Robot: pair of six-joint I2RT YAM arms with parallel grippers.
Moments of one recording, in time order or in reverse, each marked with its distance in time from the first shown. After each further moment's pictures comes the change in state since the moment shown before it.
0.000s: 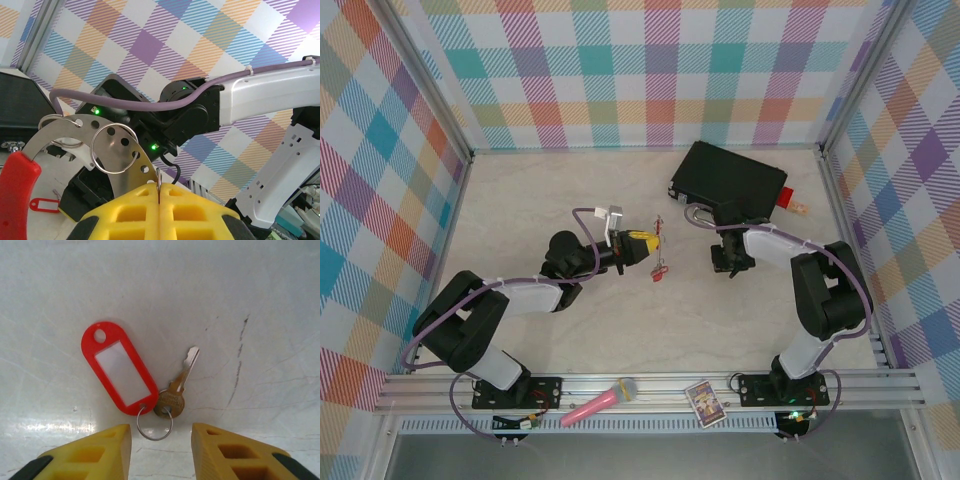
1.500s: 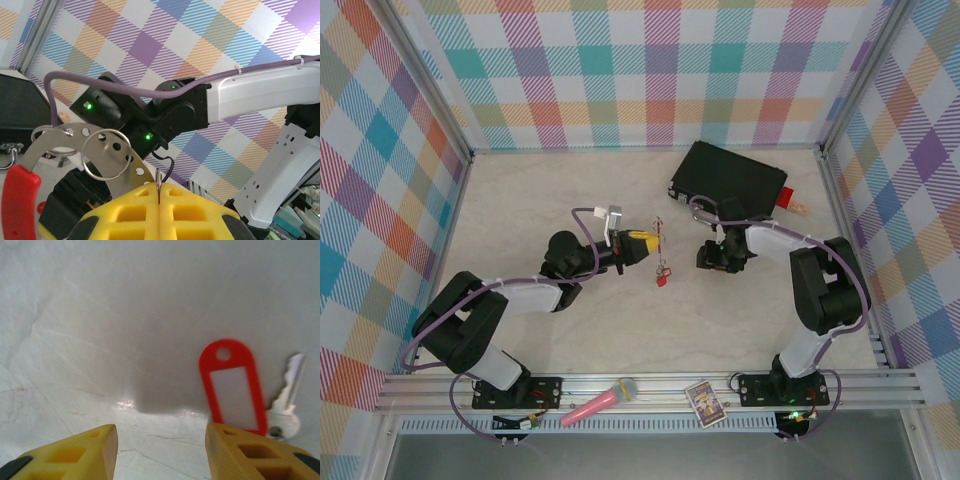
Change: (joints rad) left arm 0.000 -0.009 0.000 0.000 0.000 -0.003; right arm -0.024 0.032 0.011 0.033 -0.356 0.149
